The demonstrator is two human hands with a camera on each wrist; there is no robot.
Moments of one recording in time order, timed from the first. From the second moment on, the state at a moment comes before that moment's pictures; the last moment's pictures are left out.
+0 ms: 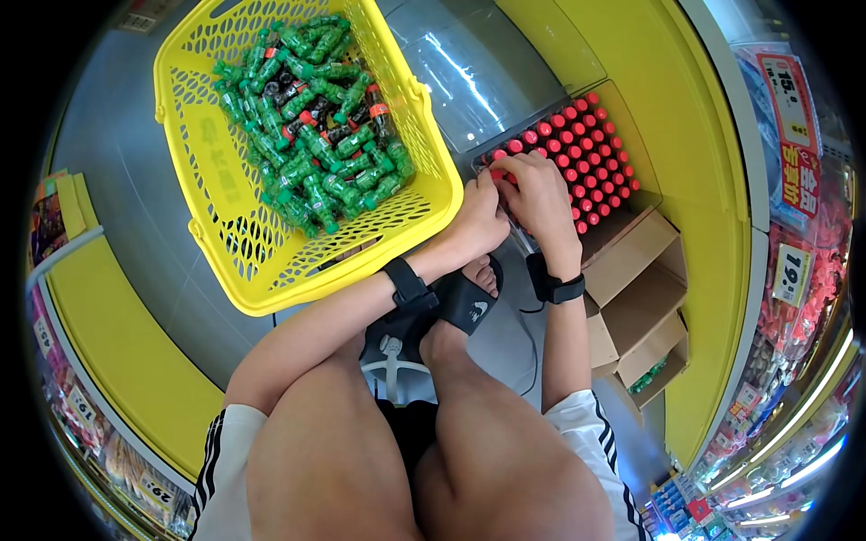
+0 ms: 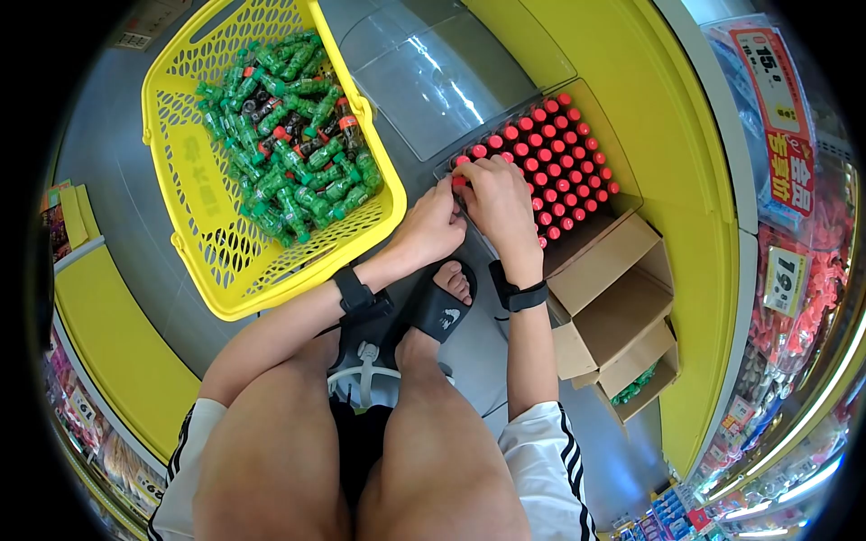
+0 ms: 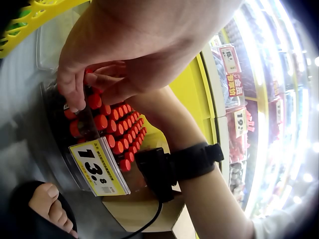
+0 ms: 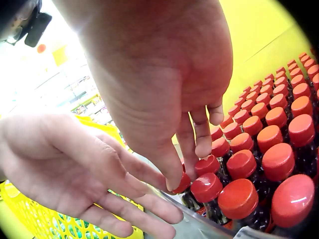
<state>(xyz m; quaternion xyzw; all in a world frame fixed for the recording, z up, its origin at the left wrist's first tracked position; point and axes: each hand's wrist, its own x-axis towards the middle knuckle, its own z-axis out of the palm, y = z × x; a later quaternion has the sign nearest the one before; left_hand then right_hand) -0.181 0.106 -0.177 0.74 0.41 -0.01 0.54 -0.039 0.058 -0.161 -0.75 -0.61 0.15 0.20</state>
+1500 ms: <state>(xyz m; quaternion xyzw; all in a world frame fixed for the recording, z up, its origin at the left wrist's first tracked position) -0.344 0.333 -0.109 0.80 0.52 0.08 0.28 -0.194 0.286 -0.064 -0.60 -0.78 0.14 0.04</state>
